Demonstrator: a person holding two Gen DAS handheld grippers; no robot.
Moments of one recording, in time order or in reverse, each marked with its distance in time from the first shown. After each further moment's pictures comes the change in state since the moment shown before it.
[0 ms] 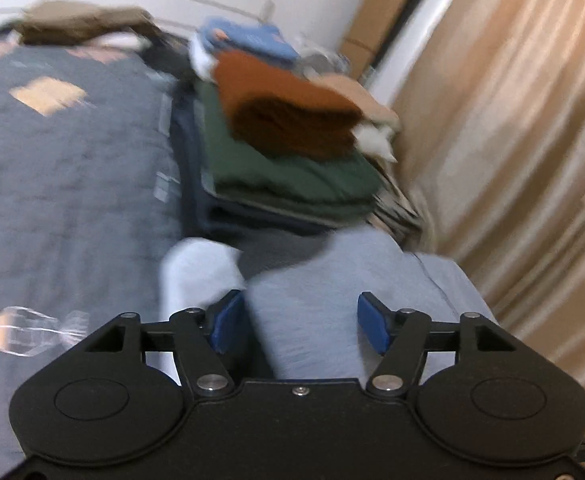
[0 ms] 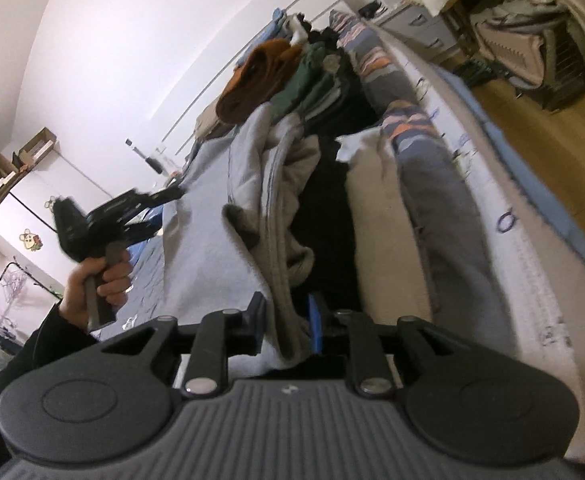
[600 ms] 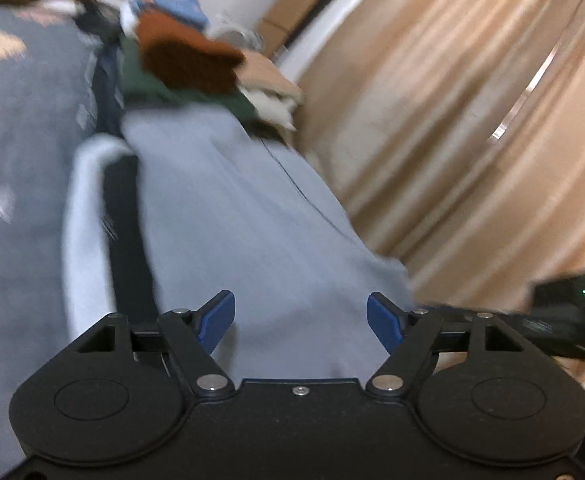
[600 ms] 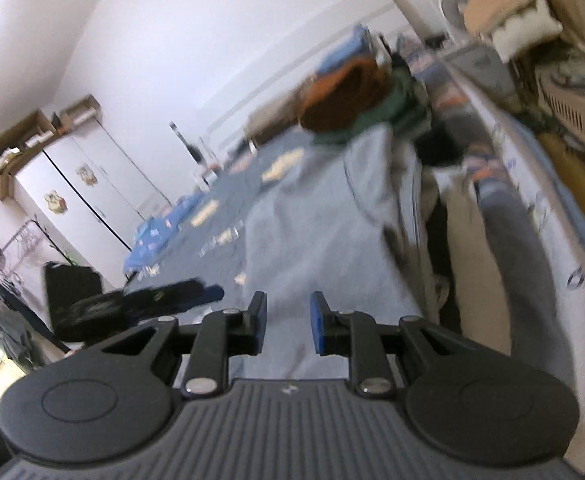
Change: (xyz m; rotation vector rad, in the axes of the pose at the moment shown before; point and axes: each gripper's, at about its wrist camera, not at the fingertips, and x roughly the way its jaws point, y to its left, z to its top) left arm -0.068 -0.053 -0.119 -0.042 0.099 -0.360; right arm 0.030 0.074 -0.001 -0.157 0.019 0.068
